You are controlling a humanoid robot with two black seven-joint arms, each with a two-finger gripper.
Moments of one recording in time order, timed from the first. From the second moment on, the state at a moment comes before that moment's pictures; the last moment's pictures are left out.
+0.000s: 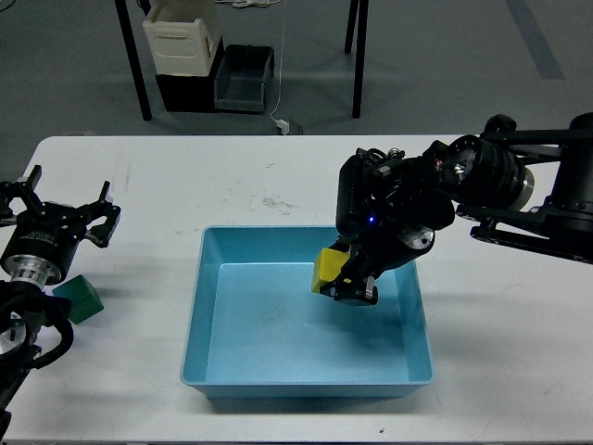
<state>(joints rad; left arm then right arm) -0.05 0.47 -1.27 -1.42 -0.30 -0.03 -0.18 1.37 -0.25 -0.16 1.23 -2.02 0.49 0.49</state>
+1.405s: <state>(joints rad) -0.30 1.16 -0.95 -1.46 1.99 -0.42 -0.49 0.15 -0.35 1.33 1.58 -1.24 0.21 0.39</state>
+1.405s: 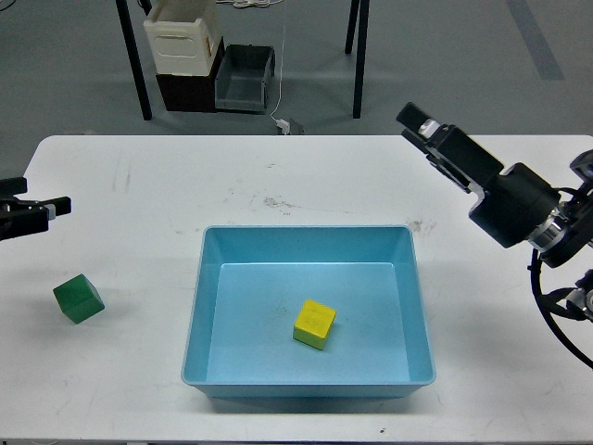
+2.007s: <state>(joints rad) -0.57 1.02 -0.50 -1.29 2.18 -0.43 -0.49 -0.11 -0.47 1.55 1.52 -0.98 0.20 0.40</state>
